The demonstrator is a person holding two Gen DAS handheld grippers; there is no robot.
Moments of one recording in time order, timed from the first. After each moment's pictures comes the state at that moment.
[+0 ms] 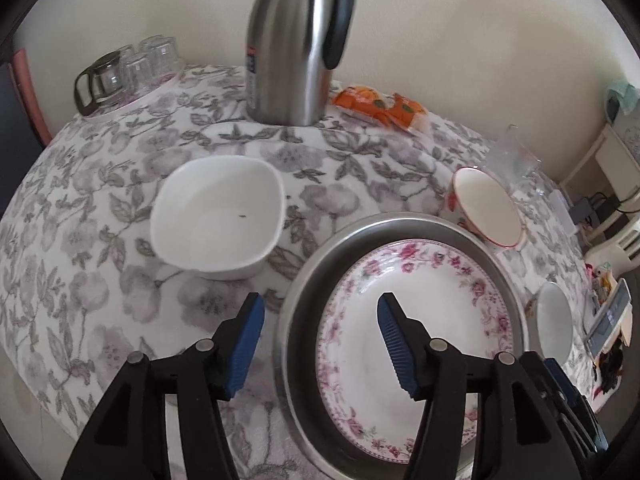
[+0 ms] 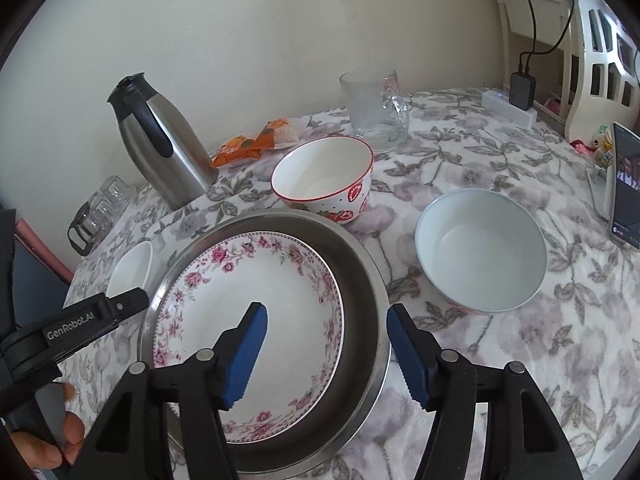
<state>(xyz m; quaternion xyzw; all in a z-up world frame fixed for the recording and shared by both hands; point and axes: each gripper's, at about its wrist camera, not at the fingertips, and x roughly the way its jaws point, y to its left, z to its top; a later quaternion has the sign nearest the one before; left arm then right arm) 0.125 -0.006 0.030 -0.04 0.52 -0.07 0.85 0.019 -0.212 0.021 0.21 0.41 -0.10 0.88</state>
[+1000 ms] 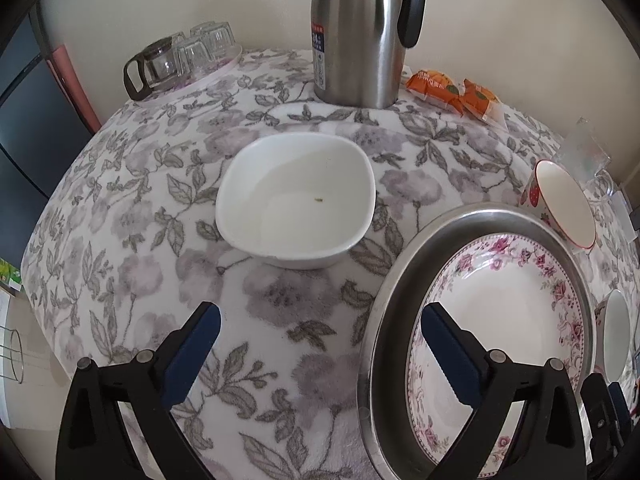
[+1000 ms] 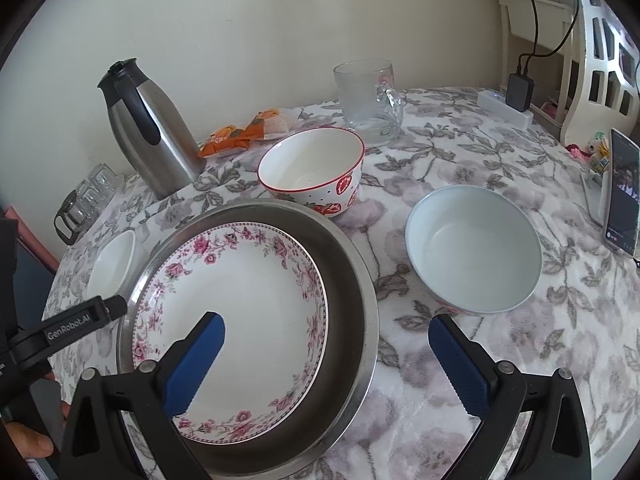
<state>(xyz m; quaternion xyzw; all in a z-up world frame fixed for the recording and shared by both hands) 0.131 0.012 0.011 0.00 0.53 0.03 0.85 0.023 -0.213 0.015 0.18 0.43 -0.11 0.88</state>
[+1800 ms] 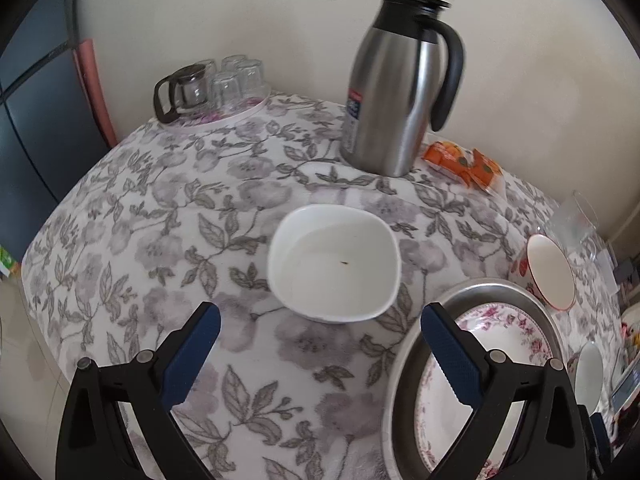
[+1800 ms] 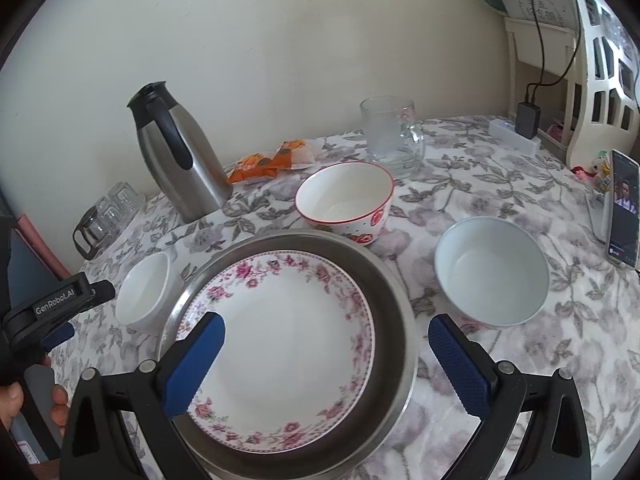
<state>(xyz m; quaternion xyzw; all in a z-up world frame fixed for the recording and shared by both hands) 0.135 0.059 0.049 -0.06 0.47 0.04 0.88 0.021 -0.188 0.040 0.19 0.38 -0.10 0.90</state>
